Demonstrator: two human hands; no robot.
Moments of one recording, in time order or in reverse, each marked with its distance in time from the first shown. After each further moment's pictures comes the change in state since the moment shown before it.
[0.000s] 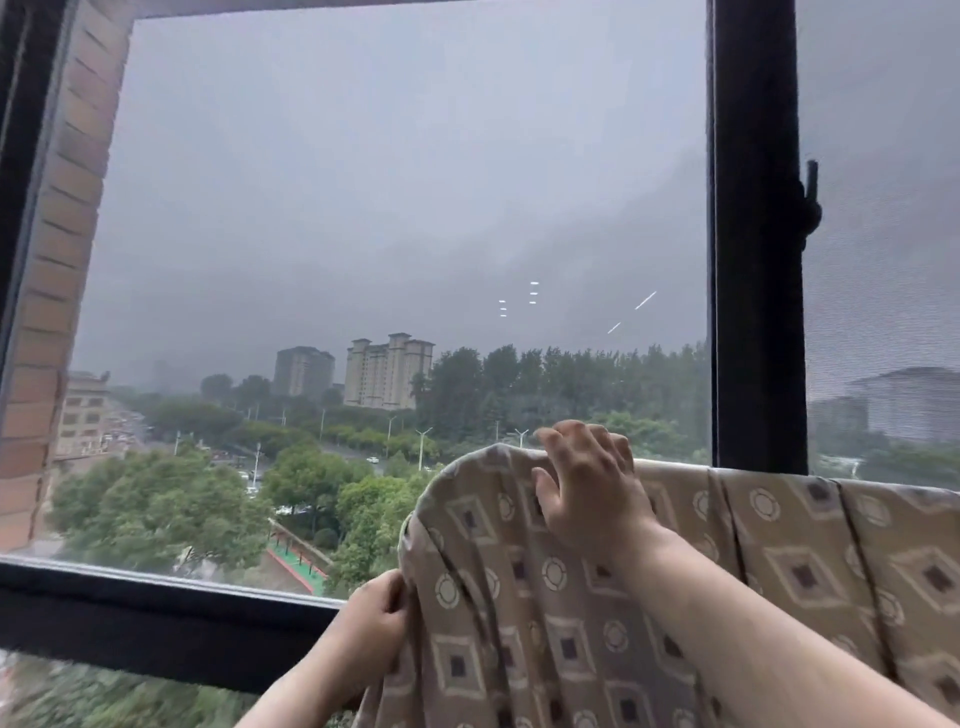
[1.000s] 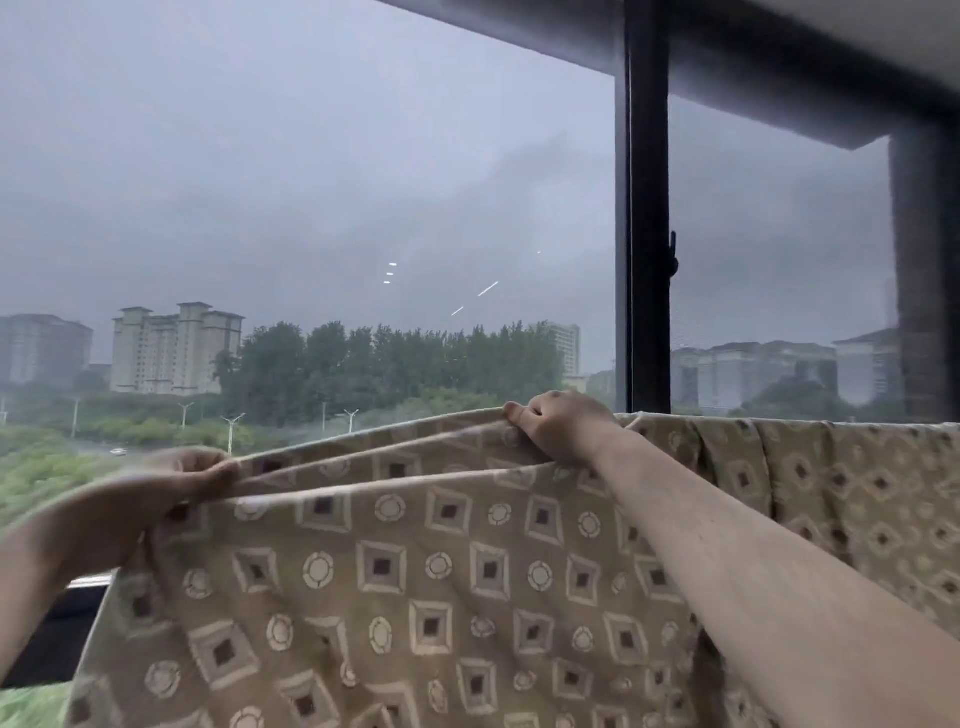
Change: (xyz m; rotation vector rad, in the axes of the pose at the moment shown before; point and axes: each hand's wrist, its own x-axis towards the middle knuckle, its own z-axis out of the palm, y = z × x) left_hand -0.004 -0.054 -0.301 -0.372 -0.381 -0.063; right_hand 0.022 -0.158 -0.096 -0.235 -0.451 0.455
